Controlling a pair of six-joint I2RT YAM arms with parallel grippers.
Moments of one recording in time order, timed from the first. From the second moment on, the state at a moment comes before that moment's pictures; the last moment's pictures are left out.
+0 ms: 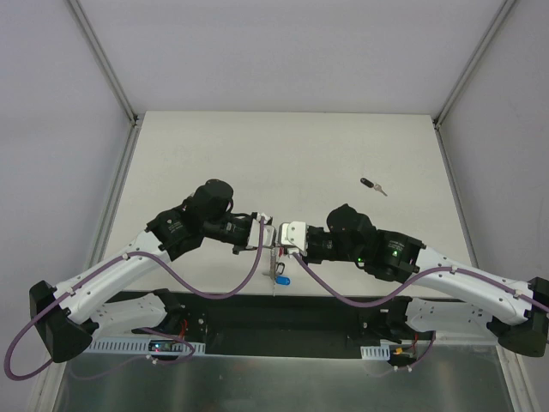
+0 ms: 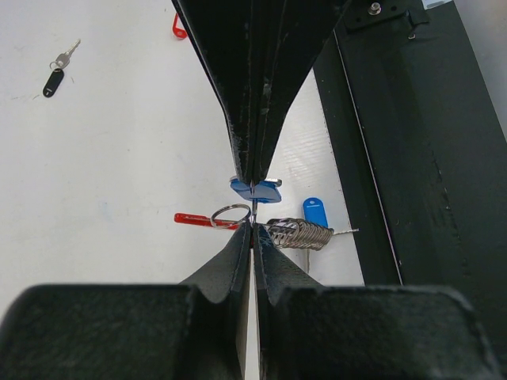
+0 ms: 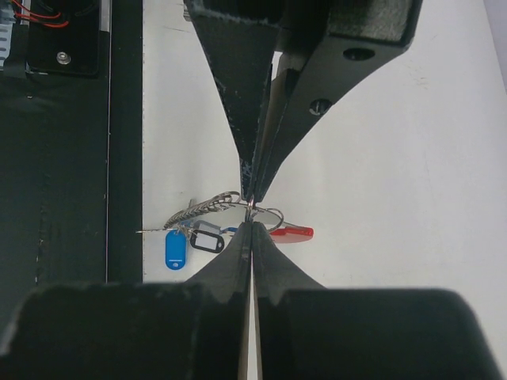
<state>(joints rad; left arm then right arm) -0.81 1.02 0.93 -0.53 0.72 0.69 1.15 0.99 0.94 -0.41 -0.17 -0.47</state>
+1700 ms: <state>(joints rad) -0.81 1.02 0.93 -0.52 0.70 0.68 1.18 1.02 0.94 -0.39 -0.11 -0.46</state>
